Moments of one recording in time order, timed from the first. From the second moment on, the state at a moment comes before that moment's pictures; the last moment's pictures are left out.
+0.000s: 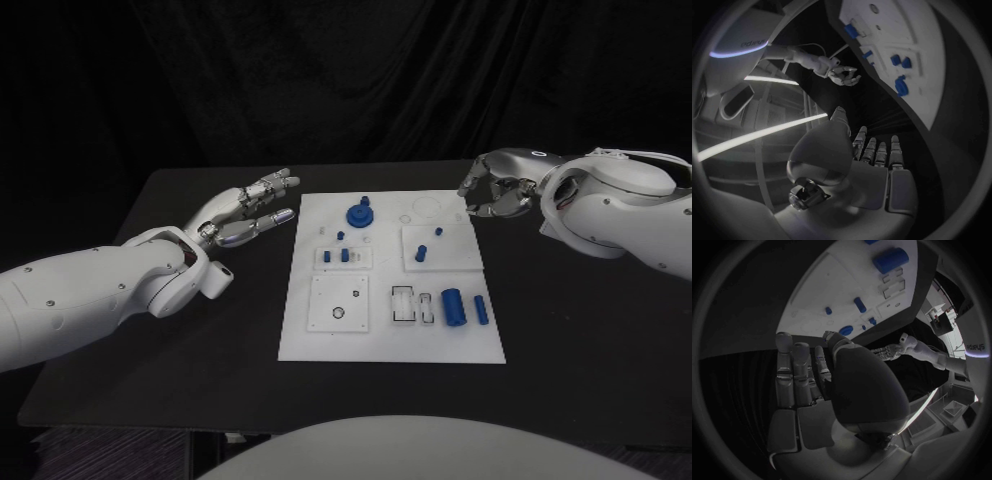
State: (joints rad) left arm 1.16 -0.92 -0.21 1.39 -0.56 -0.19 0.63; left_hand 1.28 0.16 -0.23 0.29 0.20 0.35 -0.07 0.04 0.08 0.05 -0.07 0.11 0.02 0.00 0.00 0.00 0.00 0.10 0.05 0.04 0.04 0.35; right arm 1.42 -0.95 -0.25 1.52 -1.46 -0.20 -0.17; right_hand 1.48 -0.17 0.25 0.22 0.38 0.85 0.09 0.10 0.37 0.41 0.13 0.74 0.62 1.18 0.03 1.03 0.90 0.16 1.17 0.13 0.58 1.31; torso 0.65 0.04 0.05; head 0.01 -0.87
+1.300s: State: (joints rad) left arm 1.12 -0.99 -0.21 1.54 -0.24 0.05 0.68; left_hand 1.36 0.23 -0.27 0.29 0.33 0.19 -0.14 0.03 0.03 0.04 -0.06 0.08 0.02 0.00 0.01 0.00 0.00 0.10 0.05 0.05 0.03 0.22; right arm 1.31 -0.93 -0.25 1.47 -1.66 -0.20 -0.14; right_hand 1.53 -0.16 0.21 0.27 0.43 0.69 0.09 0.07 0.31 0.57 0.12 0.63 0.32 1.25 0.02 1.10 0.83 0.16 1.27 0.12 0.71 1.31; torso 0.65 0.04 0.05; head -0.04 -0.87
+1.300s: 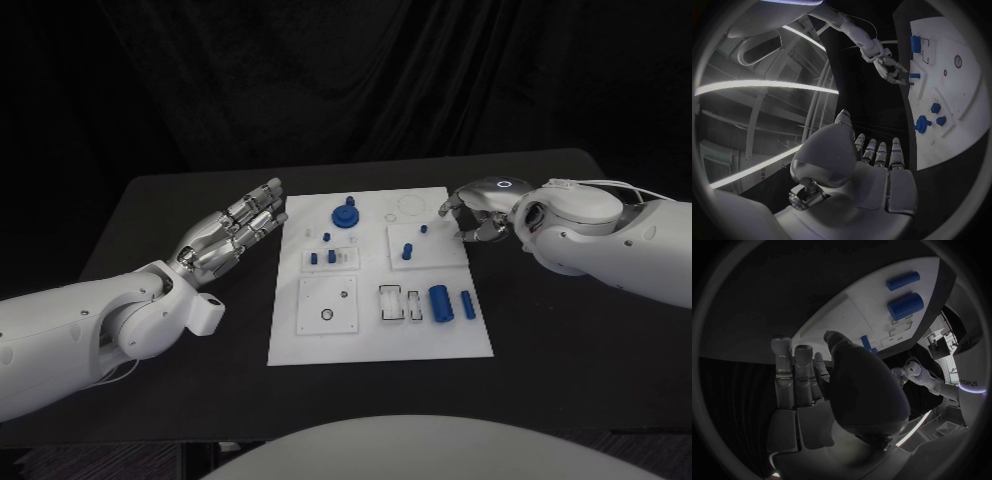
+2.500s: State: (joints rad) left arm 1.12 -0.98 -0.21 1.51 -0.23 0.08 0.68; left_hand 1.22 0.27 -0.35 0.29 0.05 0.20 -0.11 0.03 0.03 0.05 -0.02 0.08 0.02 0.00 0.04 0.00 0.00 0.14 0.06 0.12 0.03 0.18; right arm 1.29 -0.78 -0.25 1.35 -1.64 -0.22 -0.07; right_hand 1.52 -0.14 0.26 0.26 0.44 0.85 0.12 0.13 0.32 0.71 0.11 0.66 0.29 1.28 0.02 1.15 0.86 0.15 1.30 0.12 0.76 1.31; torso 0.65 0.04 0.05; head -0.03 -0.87
